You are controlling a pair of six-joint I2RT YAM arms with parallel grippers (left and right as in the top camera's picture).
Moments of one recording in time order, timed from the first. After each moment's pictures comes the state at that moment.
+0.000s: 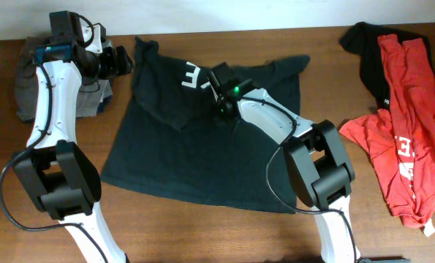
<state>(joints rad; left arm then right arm) 0.13 2.14 2.00 -0.91 0.29 -0.09 0.50 2.25 1.74 -0.68 0.04 0.13</state>
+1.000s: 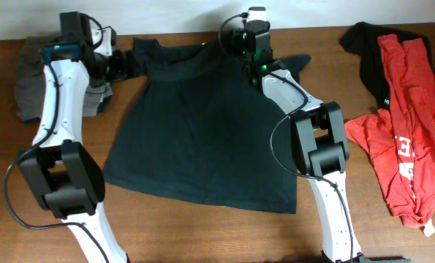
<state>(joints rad) 0.08 2.14 2.00 -0.96 0.30 -0.06 0.28 2.54 2.02 0.13 0.16 0.21</state>
